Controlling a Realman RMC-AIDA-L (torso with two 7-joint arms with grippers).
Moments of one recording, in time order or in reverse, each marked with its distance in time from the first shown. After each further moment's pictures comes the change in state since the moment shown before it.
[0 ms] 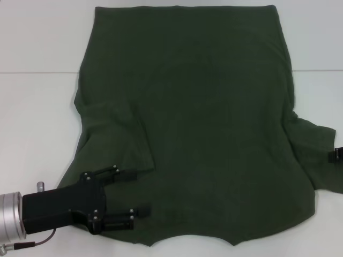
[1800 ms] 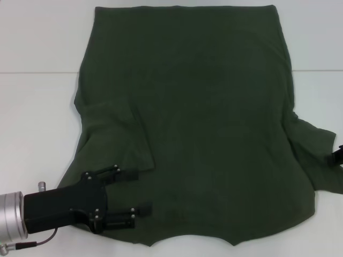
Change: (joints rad) left arm -0.004 0.000 -0.001 -0.012 -0.002 -0.007 -0.002; right arm 0.038 0.010 -0.110 0.074 -0.001 0.101 -0.013
